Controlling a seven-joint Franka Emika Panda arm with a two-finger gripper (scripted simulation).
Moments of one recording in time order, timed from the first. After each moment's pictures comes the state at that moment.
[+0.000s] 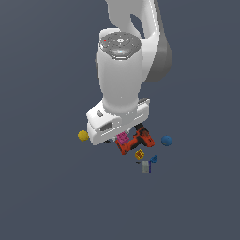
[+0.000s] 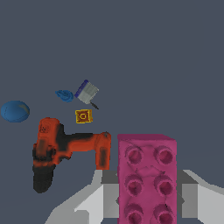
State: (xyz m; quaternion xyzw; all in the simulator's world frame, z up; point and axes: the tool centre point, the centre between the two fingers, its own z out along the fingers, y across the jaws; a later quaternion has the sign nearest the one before) arm 0.078 0.001 0.241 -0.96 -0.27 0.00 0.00
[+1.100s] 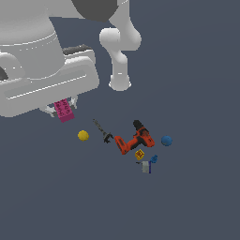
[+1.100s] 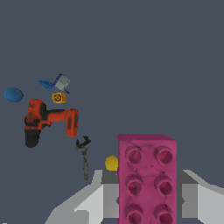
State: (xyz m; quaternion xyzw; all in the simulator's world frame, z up) arm 0.090 -0.142 0.383 -0.96 -0.27 0.00 0.00
